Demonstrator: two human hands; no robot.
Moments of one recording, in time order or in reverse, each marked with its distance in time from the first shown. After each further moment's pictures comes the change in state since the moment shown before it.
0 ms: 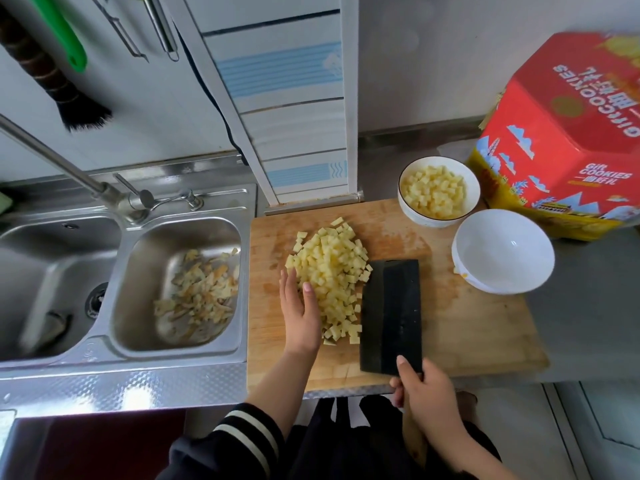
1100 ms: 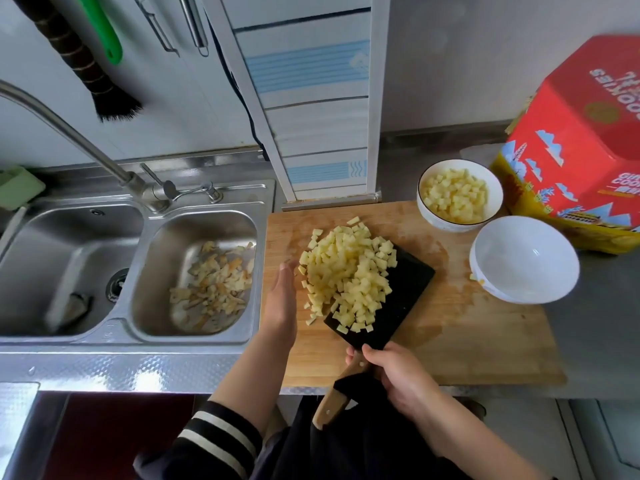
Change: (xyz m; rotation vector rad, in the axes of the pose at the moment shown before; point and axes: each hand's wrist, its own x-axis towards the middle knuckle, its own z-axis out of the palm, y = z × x) left_hand 0.023 0.029 -0.046 -0.306 -0.041 -0.277; right_hand 0.012 -0.051 0.039 0.426 -0.423 0.412
